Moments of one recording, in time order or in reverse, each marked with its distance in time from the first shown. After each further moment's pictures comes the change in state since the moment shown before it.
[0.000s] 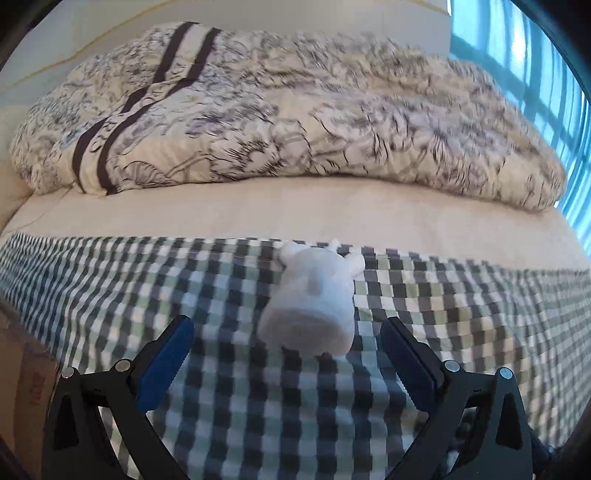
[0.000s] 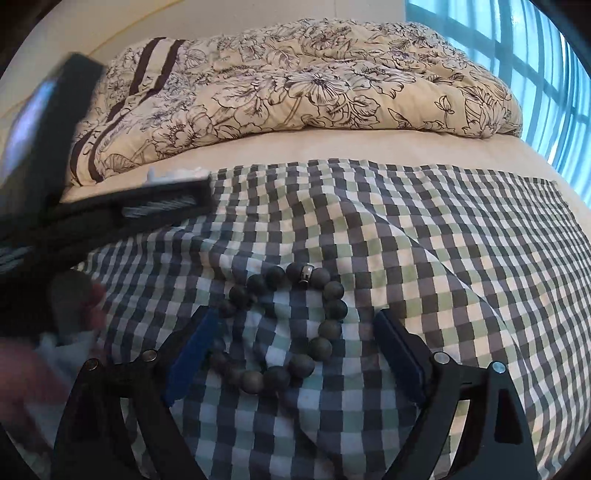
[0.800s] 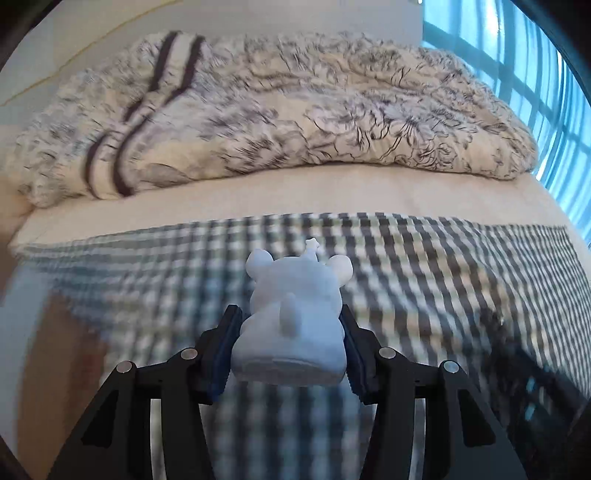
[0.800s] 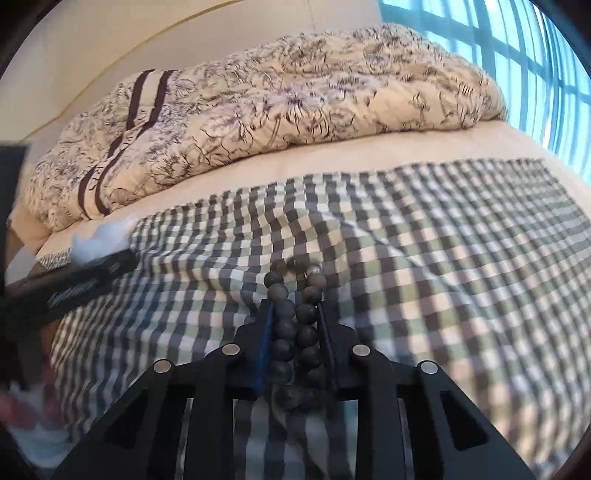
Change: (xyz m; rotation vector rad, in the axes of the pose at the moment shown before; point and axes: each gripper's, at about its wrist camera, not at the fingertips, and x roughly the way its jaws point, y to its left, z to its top) left arm -0.073 0.032 -0.032 0.103 -0.008 -0.023; right arm -0.035 -0.024 0.000 0.075 -0.032 0.034
